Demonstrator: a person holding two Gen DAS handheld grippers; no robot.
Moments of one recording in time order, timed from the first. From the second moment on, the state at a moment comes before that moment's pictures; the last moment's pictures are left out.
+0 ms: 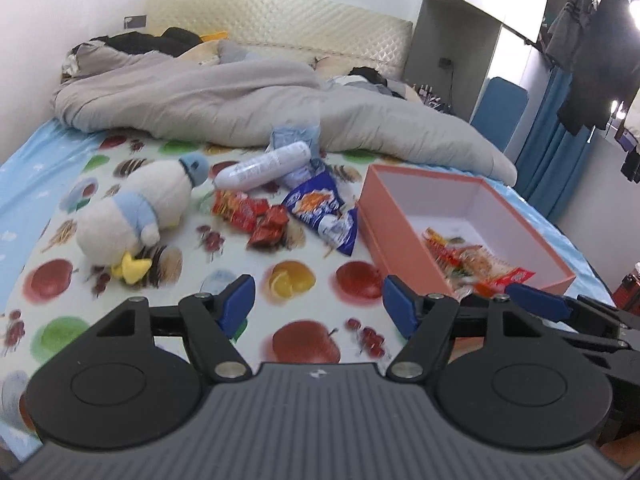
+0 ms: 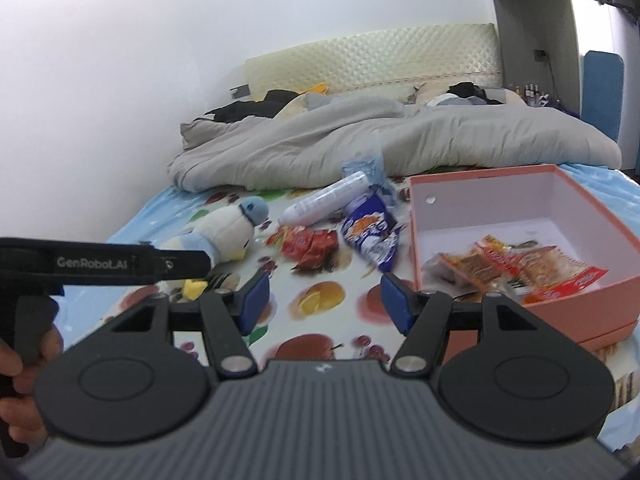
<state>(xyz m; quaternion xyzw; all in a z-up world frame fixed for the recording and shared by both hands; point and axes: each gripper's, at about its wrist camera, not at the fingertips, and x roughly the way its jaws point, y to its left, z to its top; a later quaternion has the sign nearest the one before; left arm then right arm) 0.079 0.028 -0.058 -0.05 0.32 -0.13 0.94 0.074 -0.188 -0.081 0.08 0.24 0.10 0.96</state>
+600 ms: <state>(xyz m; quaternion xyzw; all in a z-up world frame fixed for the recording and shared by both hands) 0.115 0.087 -0.139 -0.14 0.38 -0.09 0.91 0.092 -0.154 -0.134 0.07 0.28 0.12 0.95</state>
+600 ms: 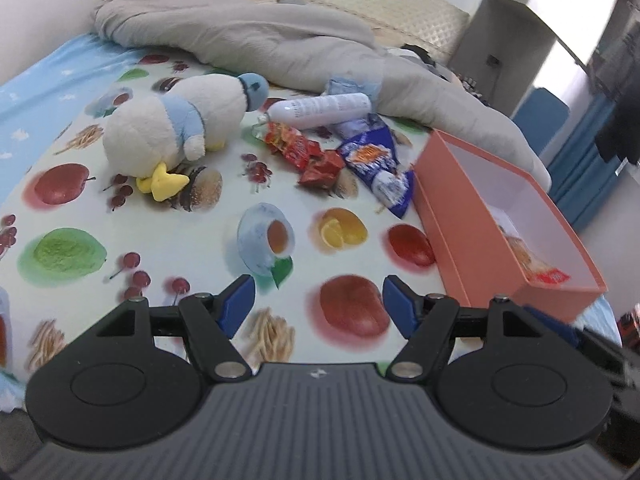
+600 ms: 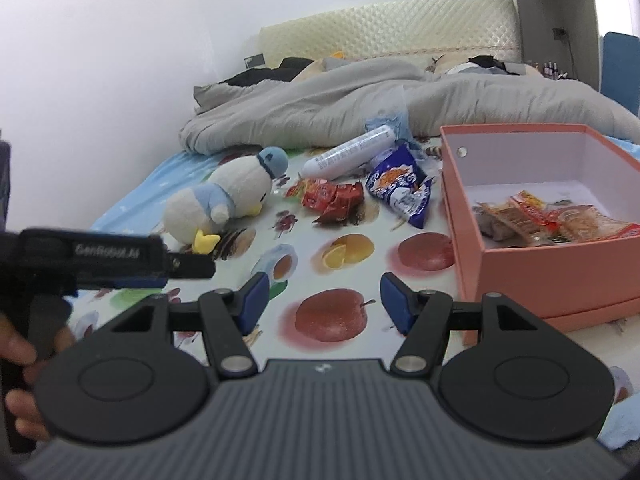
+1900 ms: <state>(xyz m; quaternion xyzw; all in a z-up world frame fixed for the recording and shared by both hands) 0.435 0.108 -0.260 -0.35 0.40 -0.08 0.85 0.367 -0.127 -0.233 0.15 0.33 0.15 0.92</state>
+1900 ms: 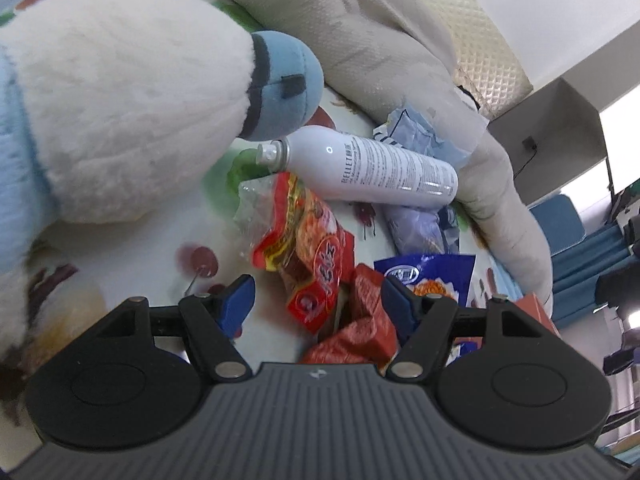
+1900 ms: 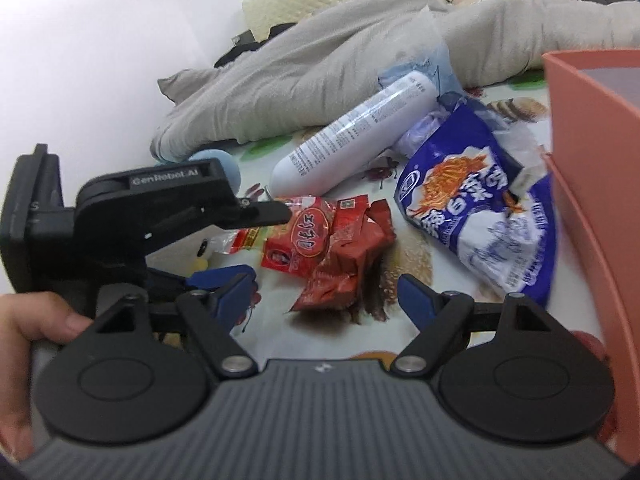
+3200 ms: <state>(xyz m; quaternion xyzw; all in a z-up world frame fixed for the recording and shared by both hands) 0.406 0.117 -0.252 -0.37 0.38 -0.07 0.85 0.353 -0.124 -0.229 0.13 0.35 0.11 0.92</state>
